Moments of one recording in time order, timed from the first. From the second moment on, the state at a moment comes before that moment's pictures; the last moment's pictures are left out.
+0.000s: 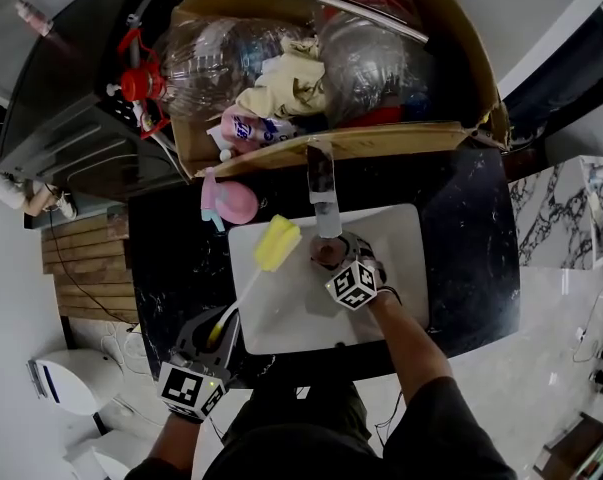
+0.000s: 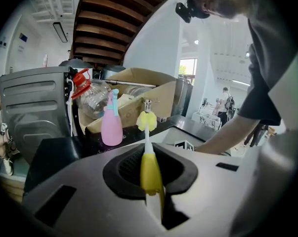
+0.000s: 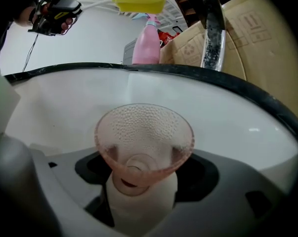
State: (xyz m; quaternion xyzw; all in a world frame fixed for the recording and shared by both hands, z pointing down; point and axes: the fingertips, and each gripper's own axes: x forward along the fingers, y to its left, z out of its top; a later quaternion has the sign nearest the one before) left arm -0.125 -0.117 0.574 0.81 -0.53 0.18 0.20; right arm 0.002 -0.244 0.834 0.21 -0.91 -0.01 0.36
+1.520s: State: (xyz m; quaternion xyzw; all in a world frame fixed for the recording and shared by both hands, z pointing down) left arm -0.089 -0.104 0.468 0.89 -0.42 0.12 0.11; right arm 0.077 -0.245 0.569 0.32 -0.85 -0.16 0.40
